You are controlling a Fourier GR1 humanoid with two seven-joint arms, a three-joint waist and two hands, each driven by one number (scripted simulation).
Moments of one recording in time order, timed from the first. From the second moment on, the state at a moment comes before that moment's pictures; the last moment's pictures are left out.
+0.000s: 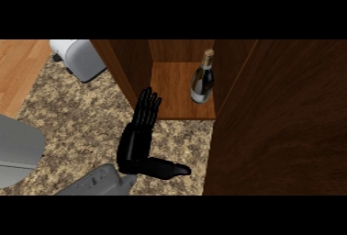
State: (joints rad) left arm -0.47 0.36 -0.94 -1.38 1.12 0.56 -0.79; right arm -0.04 -0.07 0.06 -2.38 -0.19 0.19 0.49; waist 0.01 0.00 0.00
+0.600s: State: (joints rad) left arm -0.23 0.66 -0.90 -1.74 1.06 0.43 -0.76; right arm -0.01 -0.16 0.13 -2.39 -0.26 0.36 0.51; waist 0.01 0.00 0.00
